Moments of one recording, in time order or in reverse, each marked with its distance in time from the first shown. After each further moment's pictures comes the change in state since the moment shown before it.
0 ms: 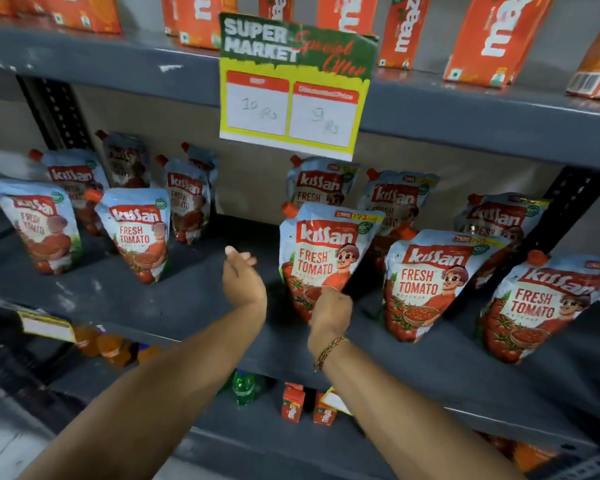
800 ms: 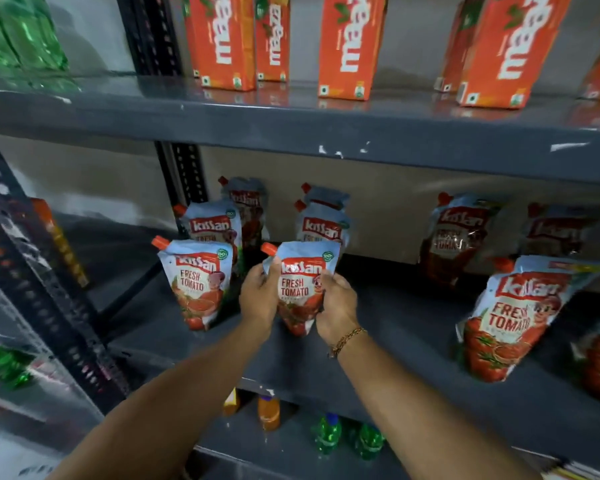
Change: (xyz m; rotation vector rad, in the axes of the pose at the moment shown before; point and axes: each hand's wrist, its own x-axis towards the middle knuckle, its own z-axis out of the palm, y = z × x) left_hand 0.231 0.072 -0.143 0.210 -0.367 0.113; right_hand -0.073 0.035 0.264 0.305 -0.357 0.118
